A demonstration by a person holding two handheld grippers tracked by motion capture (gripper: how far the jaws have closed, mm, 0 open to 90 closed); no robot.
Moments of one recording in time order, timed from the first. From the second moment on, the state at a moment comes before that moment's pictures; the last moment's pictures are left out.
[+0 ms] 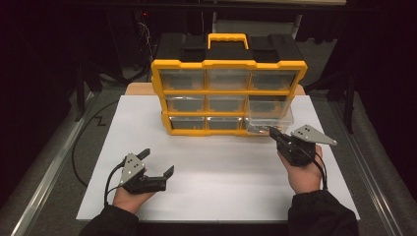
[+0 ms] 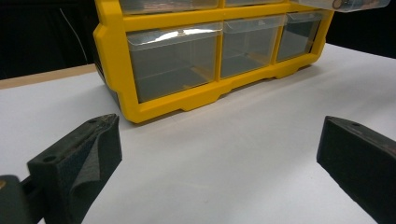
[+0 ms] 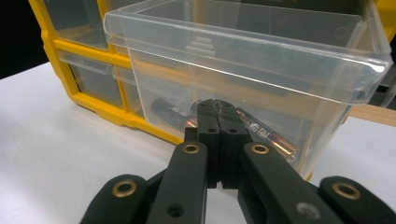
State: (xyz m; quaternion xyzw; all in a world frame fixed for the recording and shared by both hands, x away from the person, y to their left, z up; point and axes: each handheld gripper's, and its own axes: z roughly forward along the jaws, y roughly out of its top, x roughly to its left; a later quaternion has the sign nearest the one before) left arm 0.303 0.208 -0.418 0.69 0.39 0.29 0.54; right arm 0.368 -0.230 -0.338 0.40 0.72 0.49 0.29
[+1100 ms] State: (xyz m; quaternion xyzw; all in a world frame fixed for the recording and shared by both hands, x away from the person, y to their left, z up) left arm 0.302 0.208 -0.418 0.69 0.38 0.29 0.54; right arm 0.373 -0.227 -0.329 0.40 0.71 0.49 0.31
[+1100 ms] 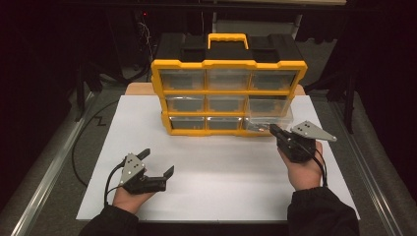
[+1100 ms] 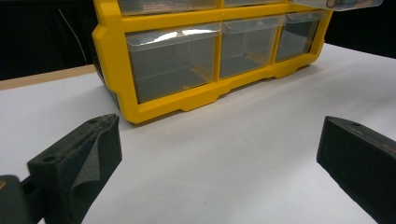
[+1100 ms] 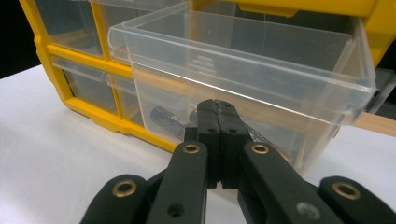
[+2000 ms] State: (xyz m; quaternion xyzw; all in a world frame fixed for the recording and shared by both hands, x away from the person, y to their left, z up) left arm 0.302 0.208 -0.418 0.69 0.38 0.29 0.54; right arm 0.383 -0.219 -0.317 0.40 0.71 0.48 0.32
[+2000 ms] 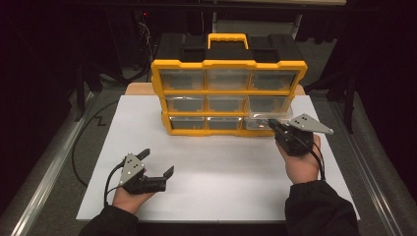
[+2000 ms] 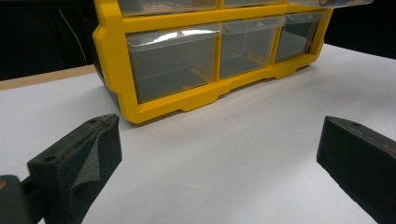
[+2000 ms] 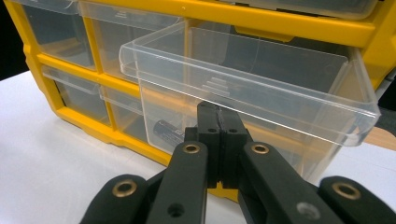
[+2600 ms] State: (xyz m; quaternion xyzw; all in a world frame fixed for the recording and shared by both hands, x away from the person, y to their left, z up) left arm 0.302 0.209 -0.417 0.70 0.38 0.29 0.54; right arm 0.396 -0.217 -0.316 0.40 0.71 0.47 0.32
